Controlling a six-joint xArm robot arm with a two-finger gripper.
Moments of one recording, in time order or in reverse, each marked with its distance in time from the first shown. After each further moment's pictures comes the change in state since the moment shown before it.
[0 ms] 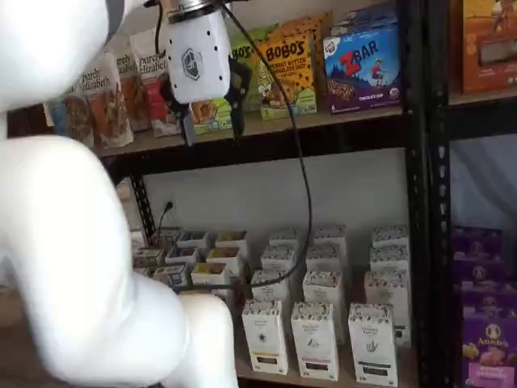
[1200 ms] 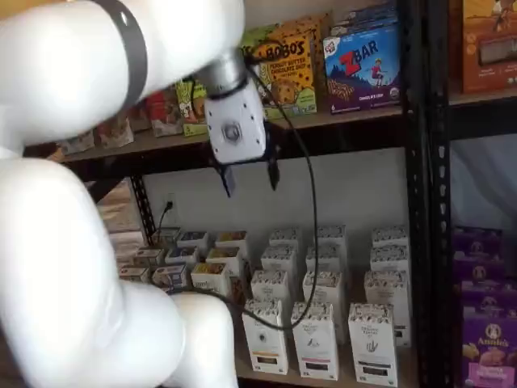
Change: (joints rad) arm -0.066 -0.047 0.392 -0.067 -0.480 -0.062
